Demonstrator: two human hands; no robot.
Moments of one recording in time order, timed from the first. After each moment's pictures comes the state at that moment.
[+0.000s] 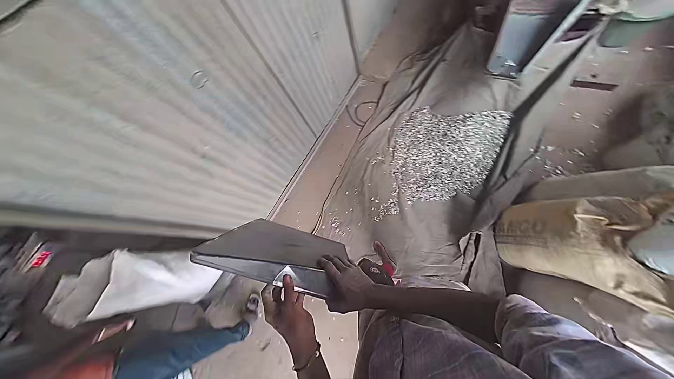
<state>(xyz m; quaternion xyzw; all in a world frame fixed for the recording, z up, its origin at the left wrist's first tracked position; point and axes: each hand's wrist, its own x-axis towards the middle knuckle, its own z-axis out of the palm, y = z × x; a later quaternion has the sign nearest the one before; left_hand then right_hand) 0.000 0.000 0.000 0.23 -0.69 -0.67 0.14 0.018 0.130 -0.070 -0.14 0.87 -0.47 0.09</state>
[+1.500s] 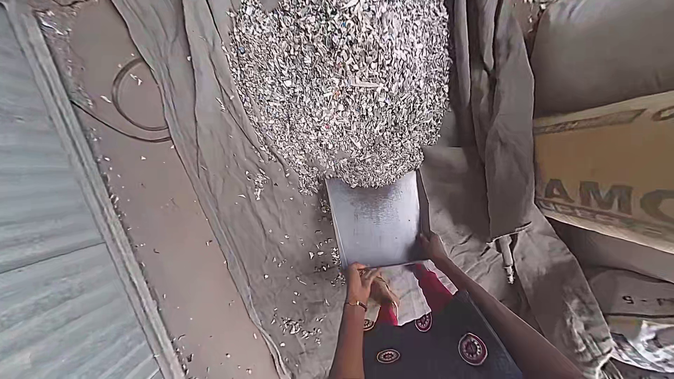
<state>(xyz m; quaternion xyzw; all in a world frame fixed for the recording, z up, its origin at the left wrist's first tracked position) -0.258 0.449 -0.686 0.38 -0.68 -0.37 -0.51 -0.053 0.547 -0.747 0.73 0.40 -0.54 0.13</state>
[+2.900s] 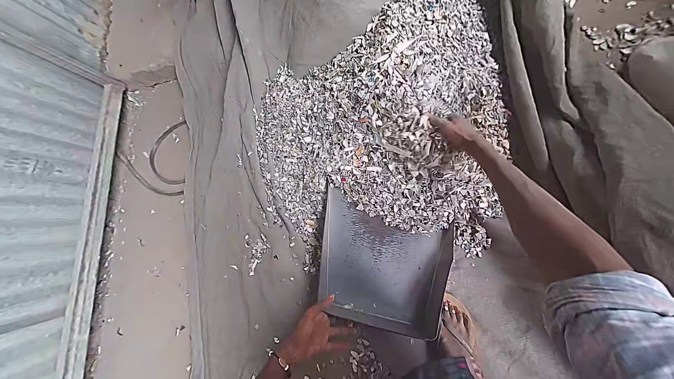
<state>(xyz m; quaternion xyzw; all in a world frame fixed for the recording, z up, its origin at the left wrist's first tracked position) -0.464 0.523 -0.825 0.17 -0.56 -0.24 -0.77 -0.190 1.012 -0.837 0.62 0.64 -0.44 -0.09</state>
